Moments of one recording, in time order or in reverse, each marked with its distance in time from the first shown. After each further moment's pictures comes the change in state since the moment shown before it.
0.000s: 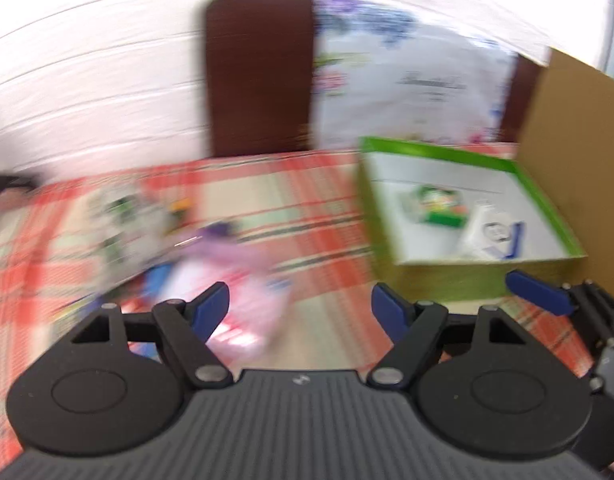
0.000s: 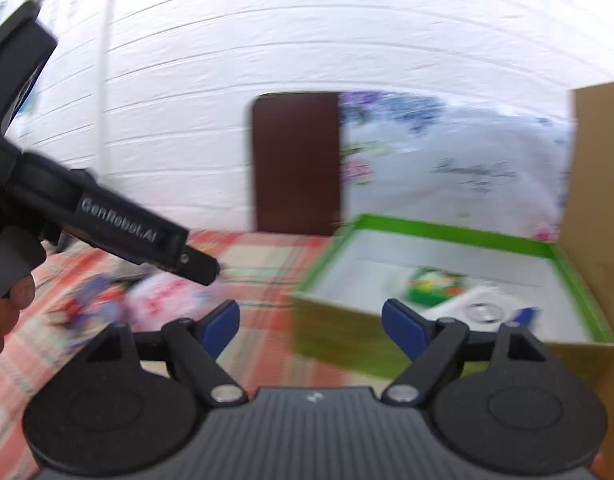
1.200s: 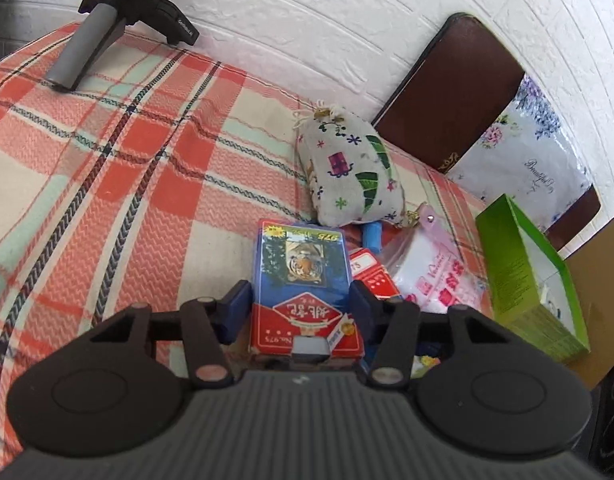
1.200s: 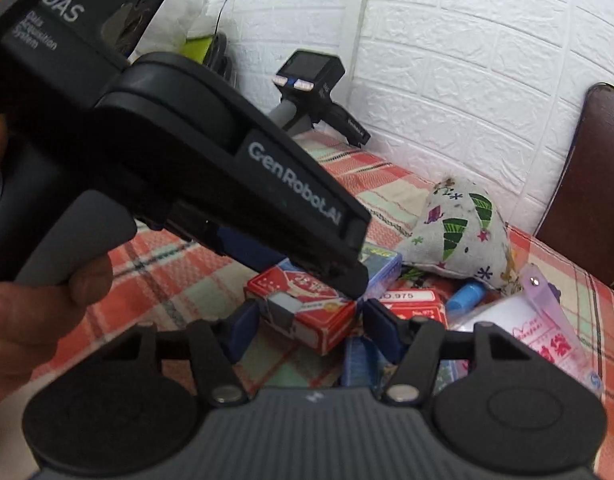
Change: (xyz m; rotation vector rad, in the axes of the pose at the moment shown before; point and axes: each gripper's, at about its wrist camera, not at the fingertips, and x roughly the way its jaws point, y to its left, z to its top) left arm 0.005 0.196 -0.055 -0.461 0.044 -0.114; right arm 0.097 0.237 -0.017 -0.391 0.163 0.405
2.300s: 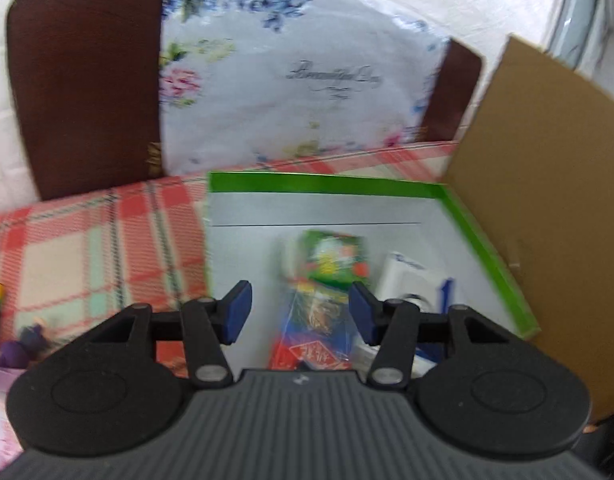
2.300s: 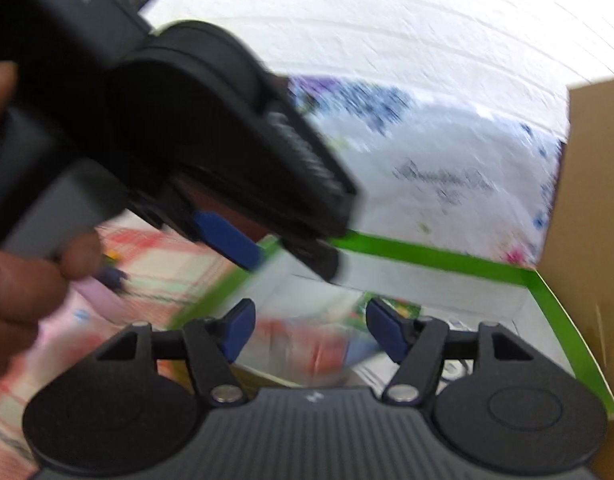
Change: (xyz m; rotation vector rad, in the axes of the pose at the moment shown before) left arm 0.134 -0.314 -0.003 0.539 0.080 -0.150; right arm -0.134 -0.234 -0.102 0.380 -0.142 -0.594
